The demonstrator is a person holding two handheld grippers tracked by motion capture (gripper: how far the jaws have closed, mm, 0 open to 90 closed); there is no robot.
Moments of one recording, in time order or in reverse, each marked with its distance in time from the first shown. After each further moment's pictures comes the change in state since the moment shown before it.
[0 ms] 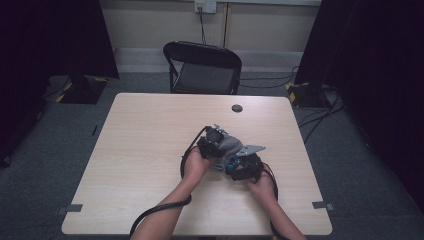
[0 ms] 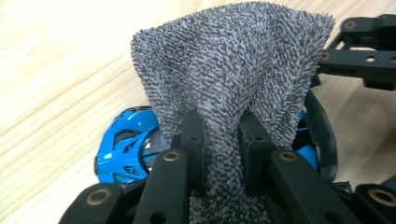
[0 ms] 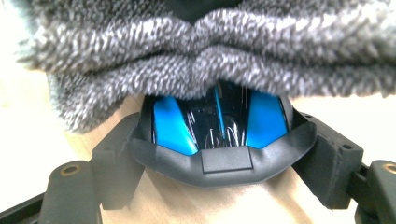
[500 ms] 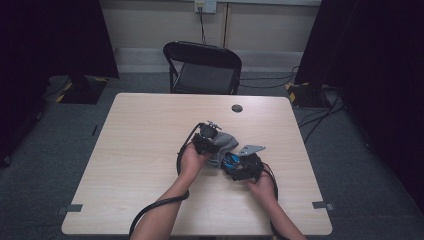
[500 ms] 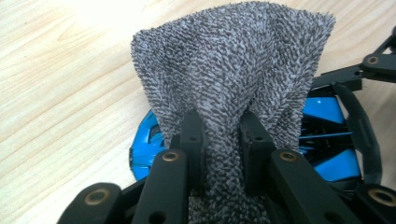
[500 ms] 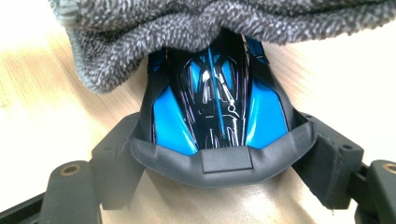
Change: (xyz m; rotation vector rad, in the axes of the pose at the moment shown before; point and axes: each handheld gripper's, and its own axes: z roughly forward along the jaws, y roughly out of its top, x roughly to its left) left arm 0.022 -0.001 0.002 0.016 0.016 -0.056; right arm 0.000 0.000 0.000 0.000 0.000 0.000
